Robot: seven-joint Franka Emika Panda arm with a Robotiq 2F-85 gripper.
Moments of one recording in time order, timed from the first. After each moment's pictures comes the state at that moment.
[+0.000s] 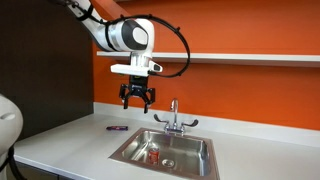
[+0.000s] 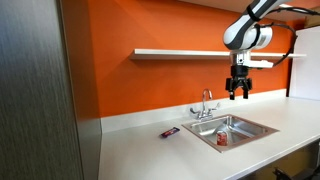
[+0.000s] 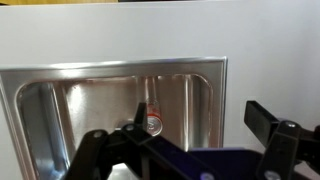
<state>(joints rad) -0.07 -0.34 -0.23 -2.47 -0.07 2.06 -0.29</state>
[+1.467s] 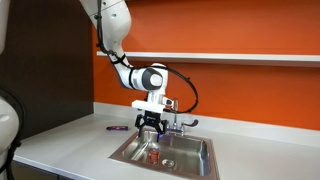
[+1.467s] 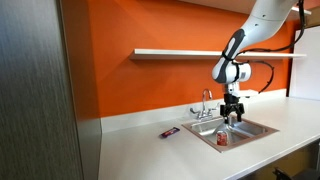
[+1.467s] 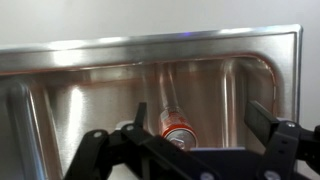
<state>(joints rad) -0.13 0.18 -0.22 -2.29 0.03 2.29 -0.37</state>
